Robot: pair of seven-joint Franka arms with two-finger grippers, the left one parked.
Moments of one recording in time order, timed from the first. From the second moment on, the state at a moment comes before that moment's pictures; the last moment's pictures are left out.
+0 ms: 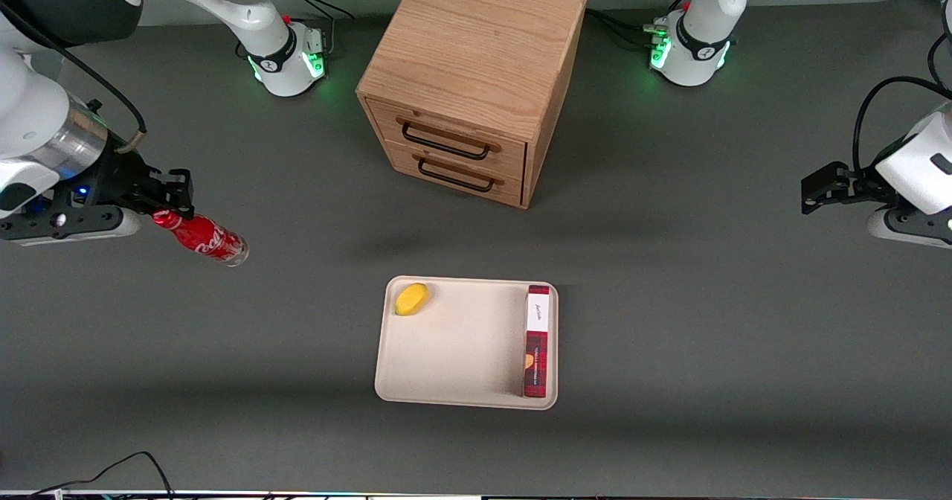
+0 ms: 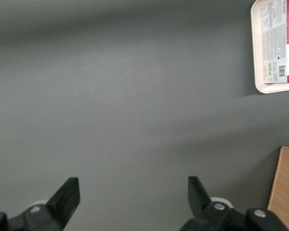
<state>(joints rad) 0.05 0.19 0.19 -1.34 -0.07 1.55 0.14</state>
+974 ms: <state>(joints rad) 0.26 0.67 0.18 -1.10 -0.10 1.85 0.17</state>
